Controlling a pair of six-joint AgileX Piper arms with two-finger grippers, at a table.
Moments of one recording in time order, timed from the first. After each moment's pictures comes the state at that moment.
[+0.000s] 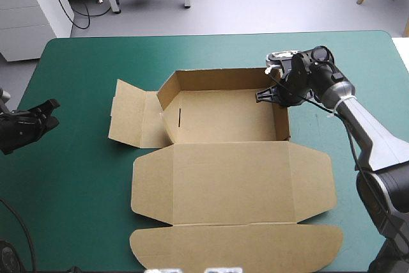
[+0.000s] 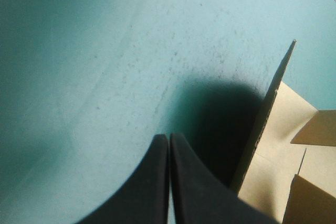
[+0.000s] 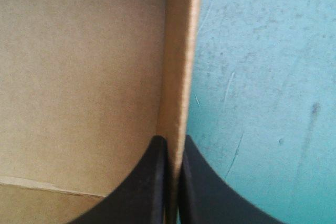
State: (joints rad) left arm 0.54 1.33 -1.02 -0.72 0.85 0.23; right arm 0.28 1.81 -1.62 -0.04 1.06 0.12
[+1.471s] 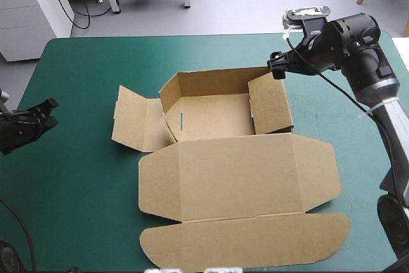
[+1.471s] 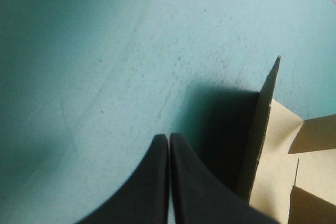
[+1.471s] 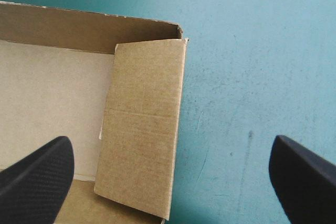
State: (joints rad) left arm 0.54 1.33 -1.02 -0.72 0.84 0.22; right arm 0.28 1.66 -1.89 -0.06 1.24 0.09
